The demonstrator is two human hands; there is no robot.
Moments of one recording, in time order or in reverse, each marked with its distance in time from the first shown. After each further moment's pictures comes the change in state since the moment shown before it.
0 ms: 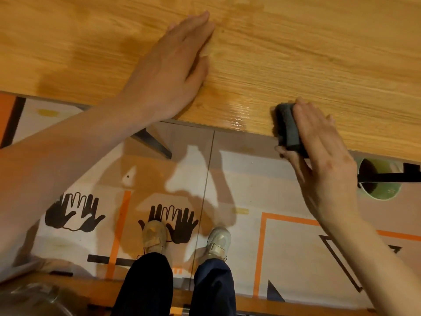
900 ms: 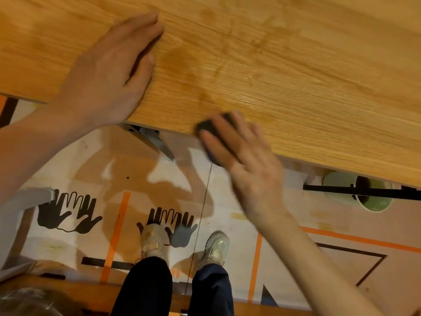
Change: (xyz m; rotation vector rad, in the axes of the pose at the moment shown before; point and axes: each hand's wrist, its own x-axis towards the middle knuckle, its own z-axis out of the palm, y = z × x) left_hand -0.036 -0.111 -0.037 0.036 0.090 -0.044; right_hand 0.049 -0.103 0.072 0.026 0.102 -0.250
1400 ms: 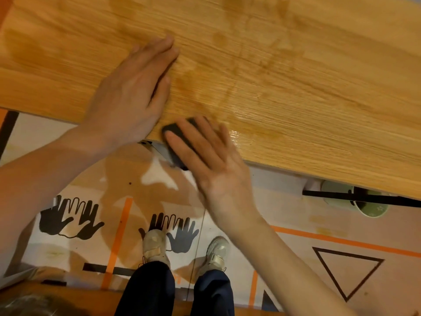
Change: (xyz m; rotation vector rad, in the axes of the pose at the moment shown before) left_hand -0.003 0.005 -0.002 0.010 -0.012 0.013; right_hand 0.042 -0.049 0.013 0.102 -0.131 0.064
